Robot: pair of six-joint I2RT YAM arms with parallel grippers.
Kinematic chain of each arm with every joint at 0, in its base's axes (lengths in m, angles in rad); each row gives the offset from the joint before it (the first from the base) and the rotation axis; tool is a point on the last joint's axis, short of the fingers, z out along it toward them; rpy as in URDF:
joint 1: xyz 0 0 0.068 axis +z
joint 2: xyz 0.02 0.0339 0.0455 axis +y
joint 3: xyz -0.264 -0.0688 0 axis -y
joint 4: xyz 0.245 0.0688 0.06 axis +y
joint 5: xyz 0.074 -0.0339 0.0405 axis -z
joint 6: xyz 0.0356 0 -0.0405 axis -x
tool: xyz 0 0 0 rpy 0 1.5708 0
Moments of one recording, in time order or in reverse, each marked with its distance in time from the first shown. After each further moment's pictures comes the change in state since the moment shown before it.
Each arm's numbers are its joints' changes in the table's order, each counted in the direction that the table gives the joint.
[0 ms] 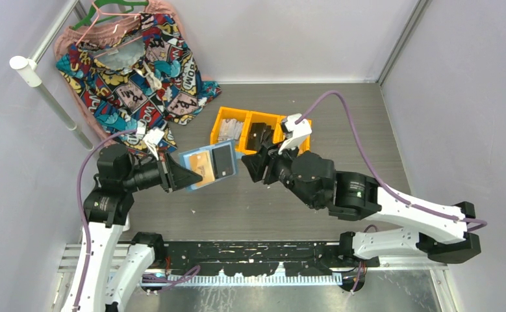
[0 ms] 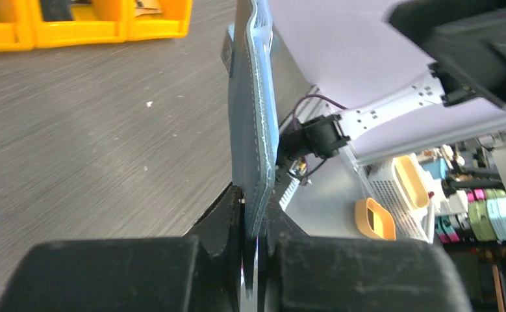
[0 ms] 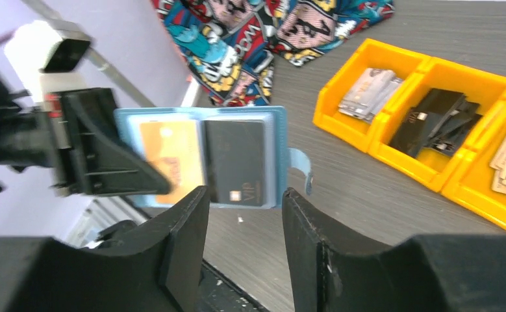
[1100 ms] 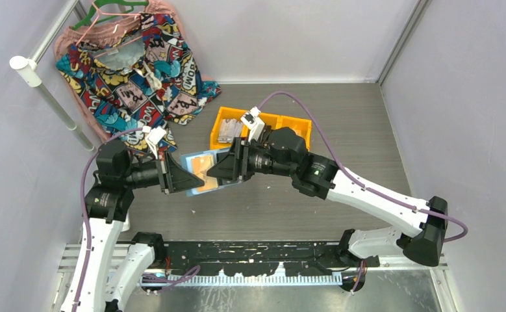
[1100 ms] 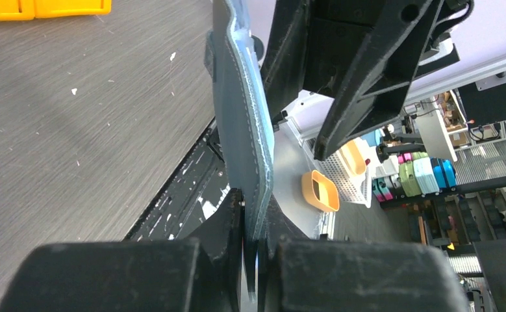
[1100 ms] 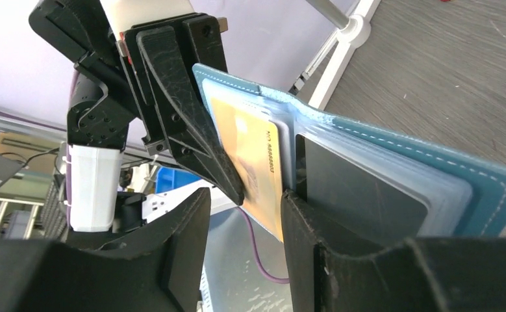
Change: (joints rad) left arm 0.002 0.036 0.026 -0.008 0.169 0.087; right arm -0.289 0.166 -0.112 -0.347 -0.907 -0.322
